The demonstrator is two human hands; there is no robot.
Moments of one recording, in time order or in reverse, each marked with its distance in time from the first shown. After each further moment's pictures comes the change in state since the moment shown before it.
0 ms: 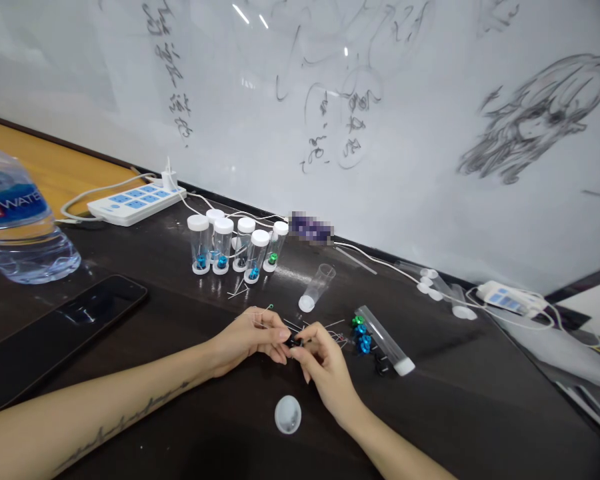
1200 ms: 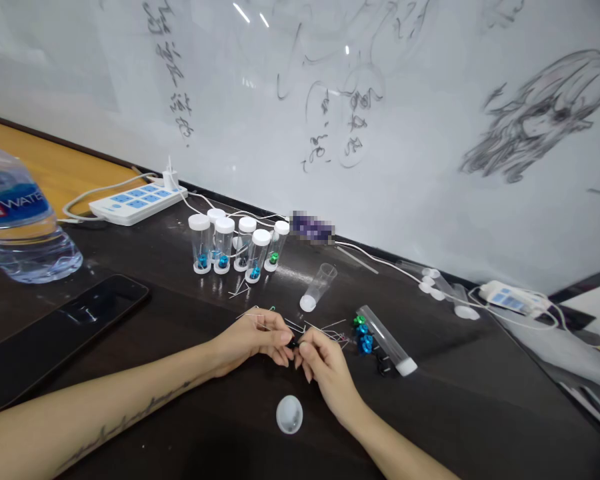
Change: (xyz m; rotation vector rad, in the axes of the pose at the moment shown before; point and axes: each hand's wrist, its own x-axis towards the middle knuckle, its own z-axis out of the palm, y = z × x) left_hand -0.001 0.000 0.001 -0.002 -0.014 -0.007; right_hand 0.001 0.005 -0.002 -0.032 -0.046 -0.015
